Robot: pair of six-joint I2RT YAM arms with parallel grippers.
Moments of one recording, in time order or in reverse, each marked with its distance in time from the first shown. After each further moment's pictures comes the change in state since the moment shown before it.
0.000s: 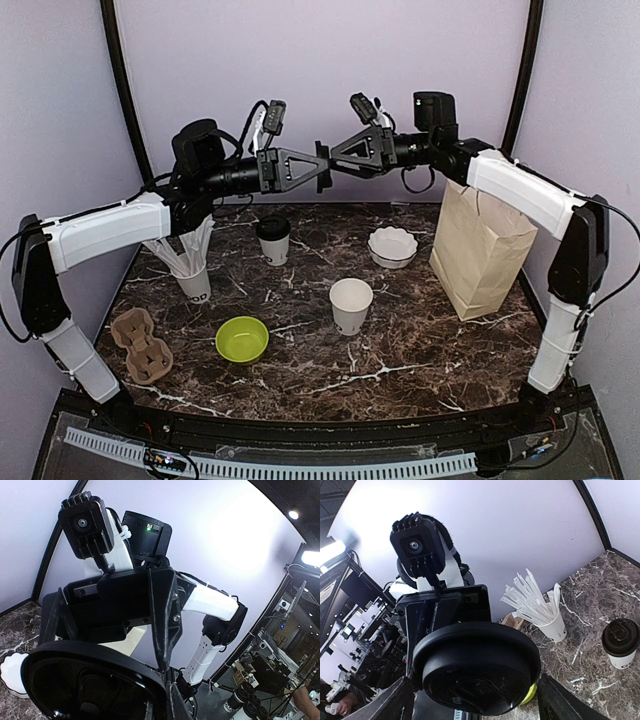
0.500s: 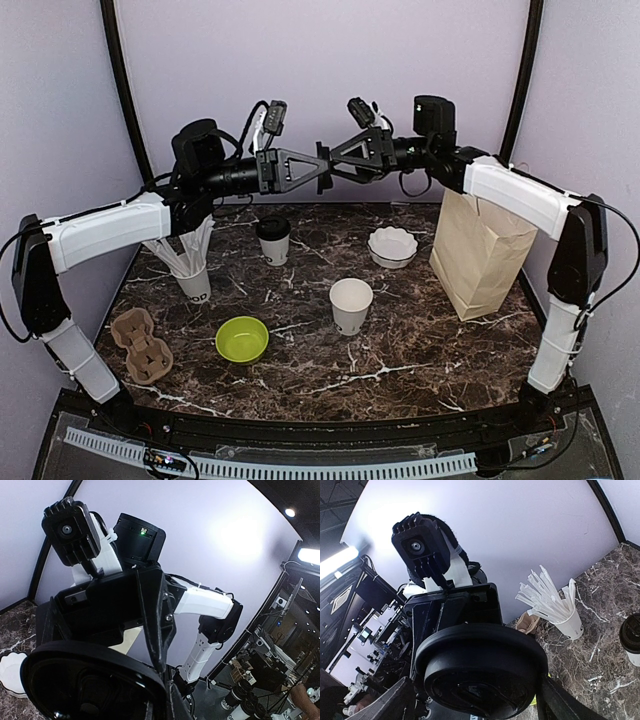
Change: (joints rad) left arm 0.000 0.001 0.000 0.007 0.016 -0.006; right arm 0.009 0.001 -0.067 0.179 -0.056 0.170
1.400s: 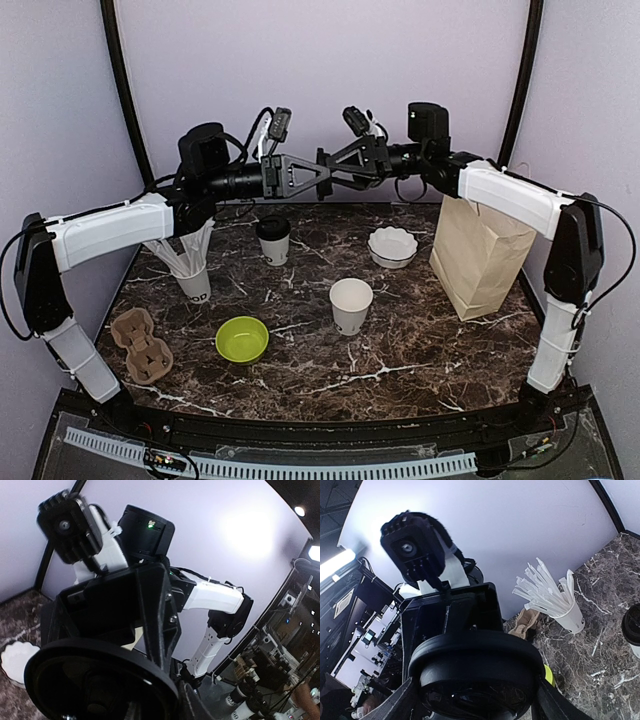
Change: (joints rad) left arm 0.002 0.017 0.000 -0.039 -0.006 0.018; right arm 0.010 0.023 -0.020 0.021 0.005 0.027
